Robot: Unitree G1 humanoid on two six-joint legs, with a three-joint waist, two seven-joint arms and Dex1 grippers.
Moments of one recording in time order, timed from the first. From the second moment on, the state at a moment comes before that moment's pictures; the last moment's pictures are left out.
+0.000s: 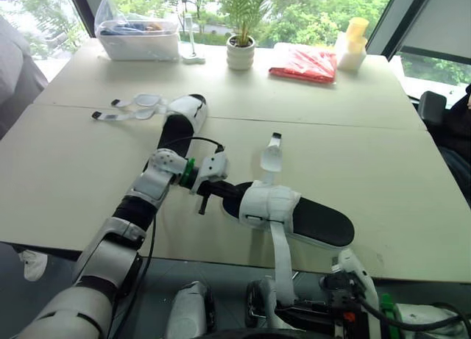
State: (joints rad) left arm -0.75 0.37 -0.34 0.57 -0.10 -0.03 -1.46; right arm 0.68 -1.00 -0.21 -0.99 1.32 0.79 0.47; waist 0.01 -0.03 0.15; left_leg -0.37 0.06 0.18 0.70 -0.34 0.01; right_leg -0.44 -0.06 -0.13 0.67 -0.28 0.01
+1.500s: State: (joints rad) left arm -0.70 0.38 -0.34 0.53 -0.08 -0.10 -1.43; right arm -0.28 -1.03 -0.17 -0.46 1.58 1.01 0.18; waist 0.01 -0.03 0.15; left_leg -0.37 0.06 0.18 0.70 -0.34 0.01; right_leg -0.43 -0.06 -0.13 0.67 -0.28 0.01
